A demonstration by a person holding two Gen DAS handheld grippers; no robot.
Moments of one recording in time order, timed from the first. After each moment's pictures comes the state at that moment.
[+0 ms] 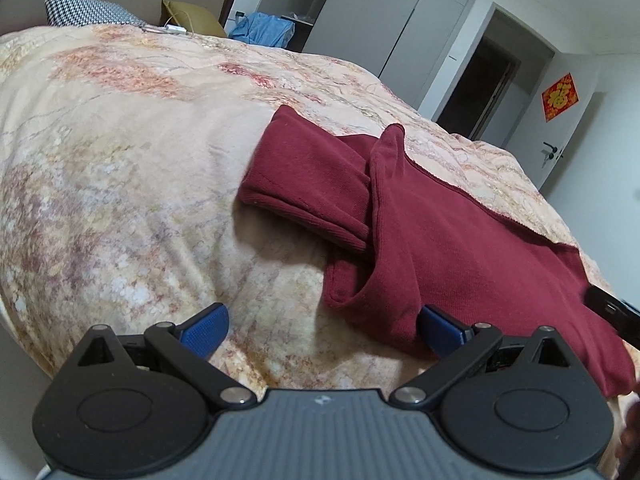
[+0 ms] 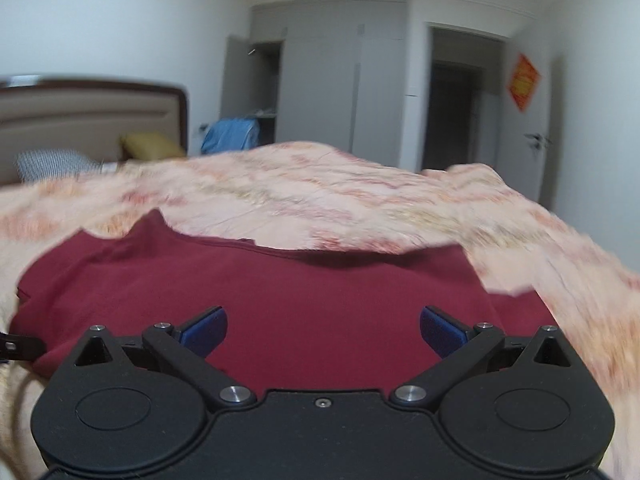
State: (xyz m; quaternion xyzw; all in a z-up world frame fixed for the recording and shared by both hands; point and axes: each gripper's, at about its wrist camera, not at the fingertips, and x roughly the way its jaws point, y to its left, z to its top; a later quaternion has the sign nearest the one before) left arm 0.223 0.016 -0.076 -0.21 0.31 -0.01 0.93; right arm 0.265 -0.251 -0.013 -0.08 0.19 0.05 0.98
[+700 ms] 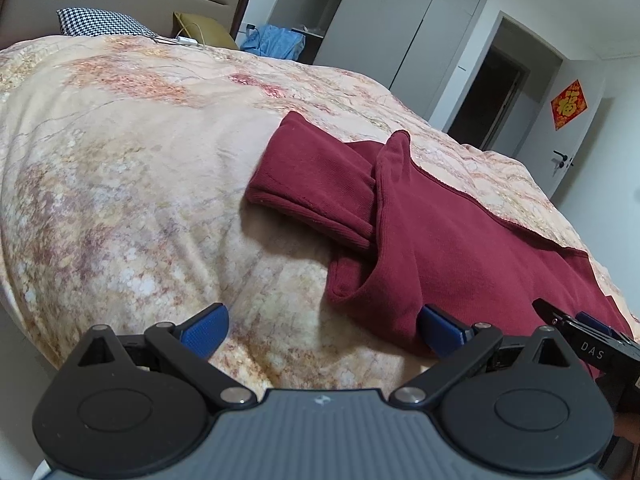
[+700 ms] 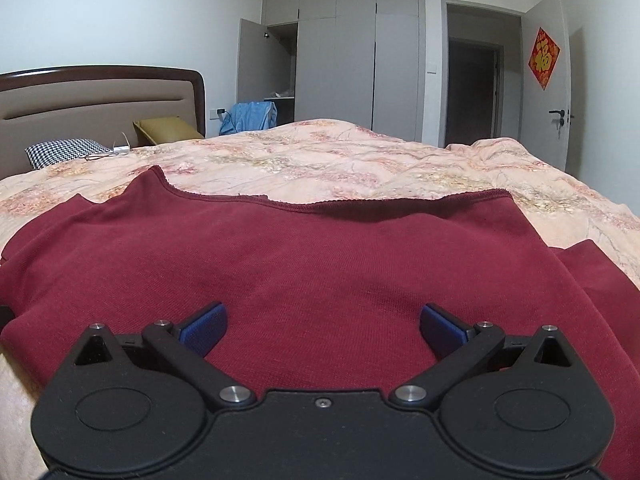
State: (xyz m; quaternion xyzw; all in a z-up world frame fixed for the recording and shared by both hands) left arm 0.216 0.006 -0.077 -0.20 0.29 0.02 0.94; right arm 0.281 -0.261 -0.065 -0.03 0.21 0.07 0.97
